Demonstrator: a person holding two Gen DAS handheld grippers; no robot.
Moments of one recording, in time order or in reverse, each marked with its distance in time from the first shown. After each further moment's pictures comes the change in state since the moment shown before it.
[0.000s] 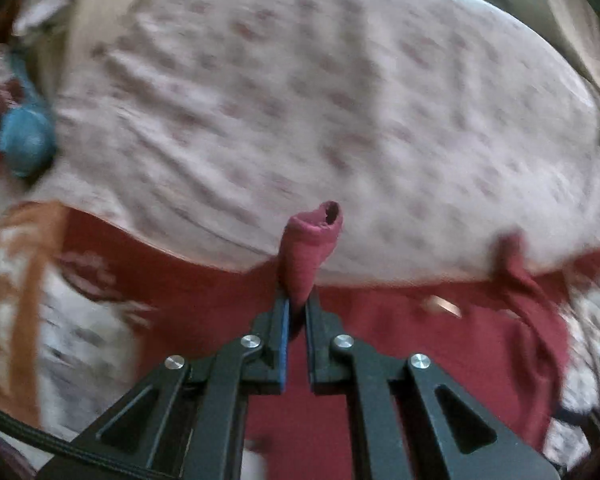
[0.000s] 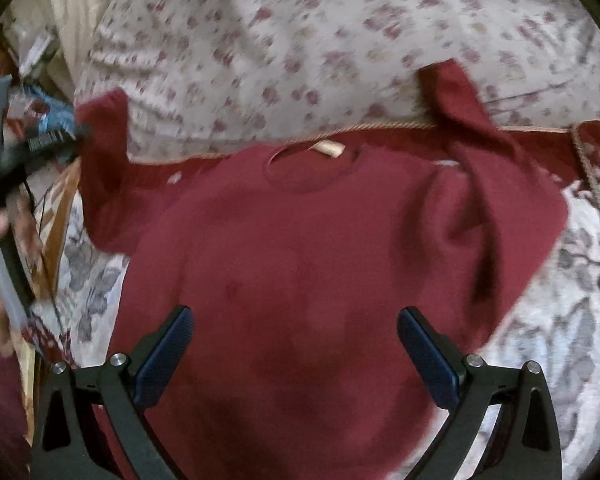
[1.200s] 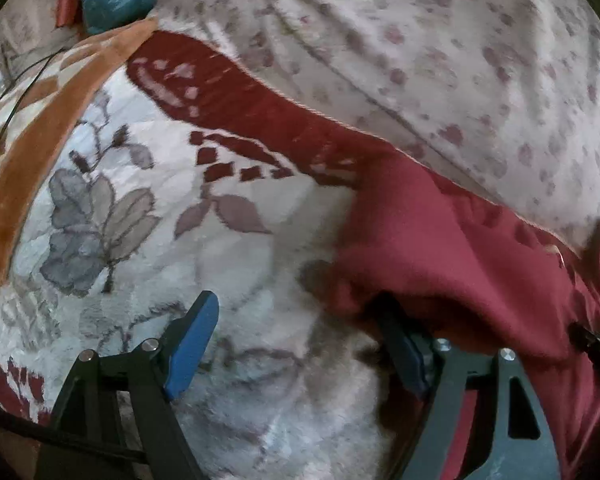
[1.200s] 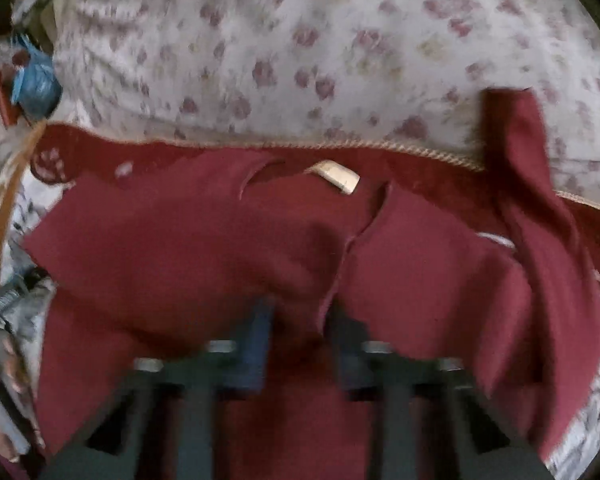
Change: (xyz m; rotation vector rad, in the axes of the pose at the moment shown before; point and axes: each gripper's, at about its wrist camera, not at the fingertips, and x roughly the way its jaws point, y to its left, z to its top) left arm 0.047 0.106 -0.119 -0.338 0.215 0.229; right arm 0.119 0.011 0.062 -0.188 0.094 -0.095
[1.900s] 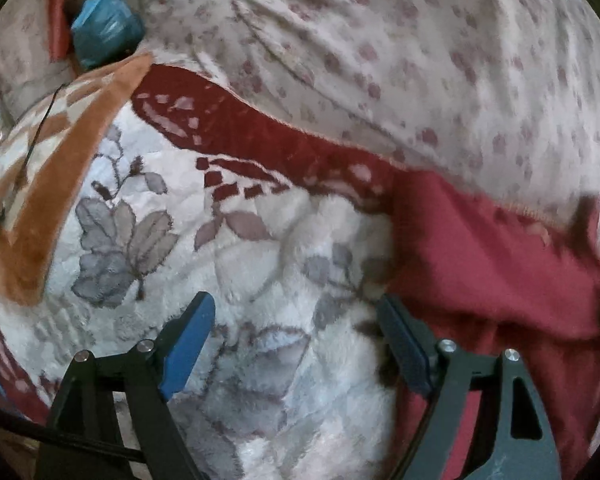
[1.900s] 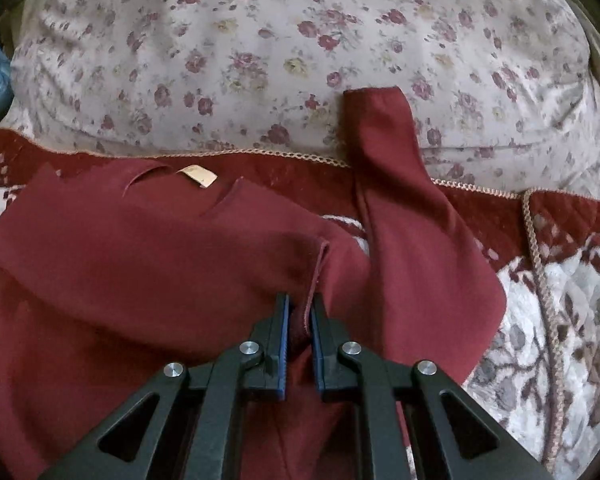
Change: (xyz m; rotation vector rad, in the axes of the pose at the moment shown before) left arm -0.038 0.001 -0.005 0.067 -0.063 -0.020; right arm -0.055 -0.066 -0.034 0.012 -0.083 -0.264
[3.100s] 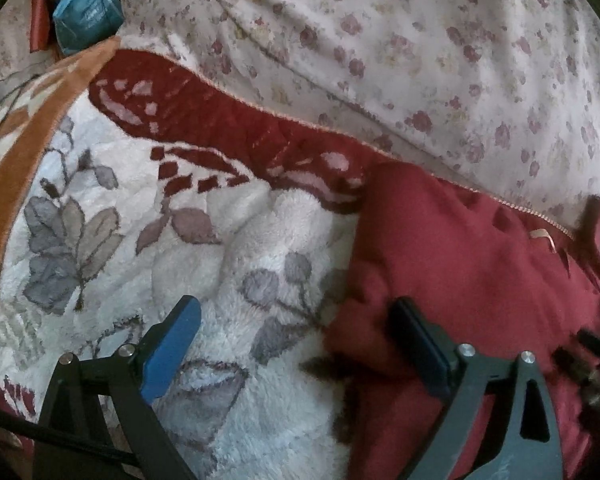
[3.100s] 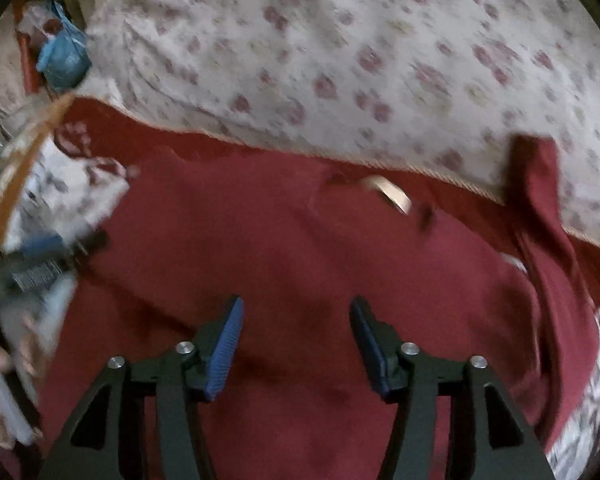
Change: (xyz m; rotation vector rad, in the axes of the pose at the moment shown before) left arm 0.043 -0.033 0.008 0.026 0.038 -0.003; right arm 0.011 0.118 0.009 -0.115 0.055 0.230
